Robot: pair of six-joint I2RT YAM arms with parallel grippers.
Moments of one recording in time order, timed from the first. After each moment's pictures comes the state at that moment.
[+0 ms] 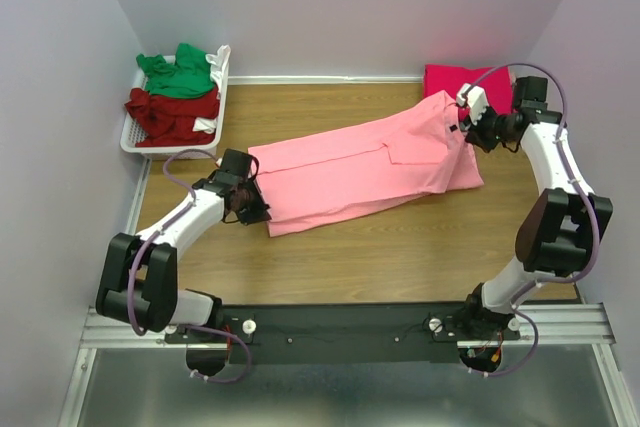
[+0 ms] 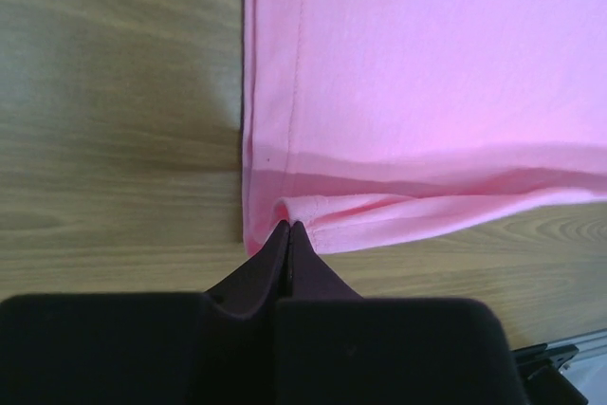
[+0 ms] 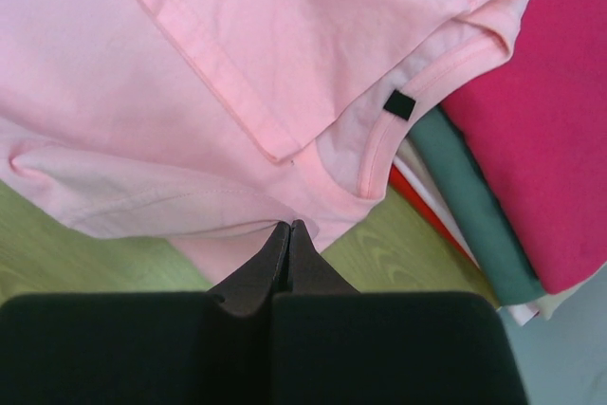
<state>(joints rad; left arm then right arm) -0.28 1.35 0.76 -0.49 0.14 -0.74 -0.19 1.65 1.40 -0.71 -0.56 -1.04</state>
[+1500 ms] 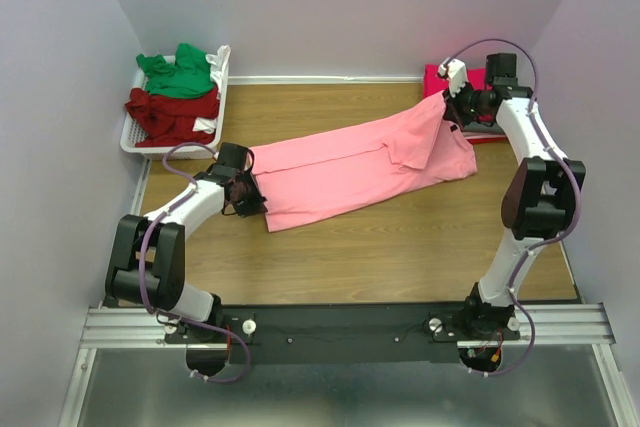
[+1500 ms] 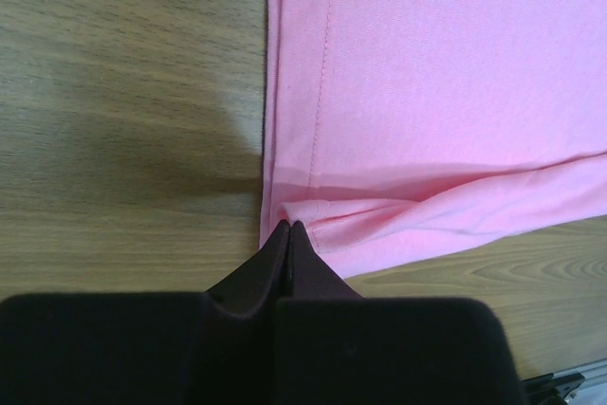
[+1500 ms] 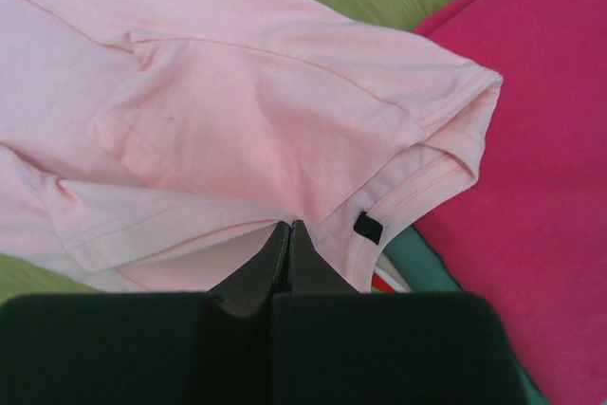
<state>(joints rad) -0.21 1.47 0.81 -0.41 0.15 -0.68 -0.08 1.93 1.69 -0.63 -0.53 -0.78</state>
